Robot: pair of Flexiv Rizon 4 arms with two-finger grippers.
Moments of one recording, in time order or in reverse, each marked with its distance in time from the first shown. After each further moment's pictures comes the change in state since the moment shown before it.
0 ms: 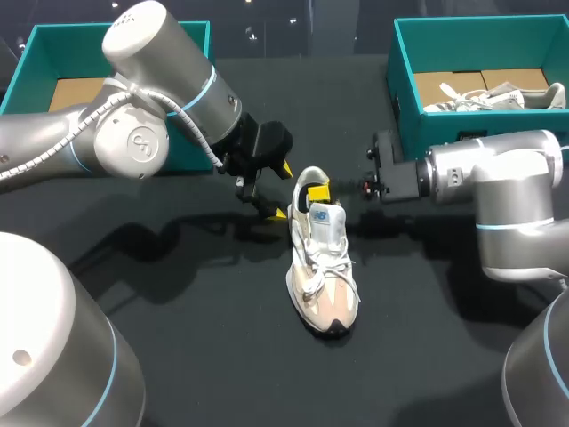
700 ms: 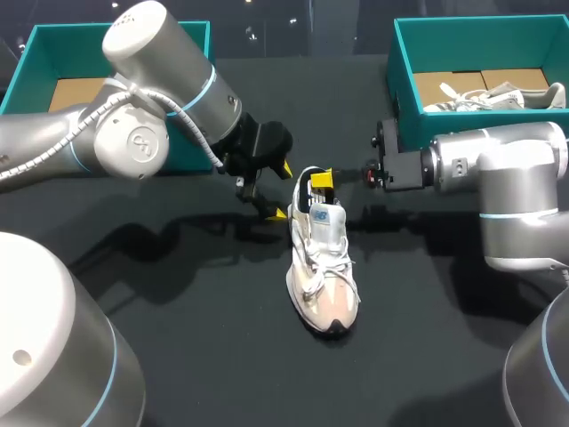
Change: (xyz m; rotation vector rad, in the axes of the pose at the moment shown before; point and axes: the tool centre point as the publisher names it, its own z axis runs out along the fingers) left arm 0.000 0.000 0.000 0.000 0.000 0.000; right arm -0.001 0.018 -0.005 -0.024 0.012 -0.008
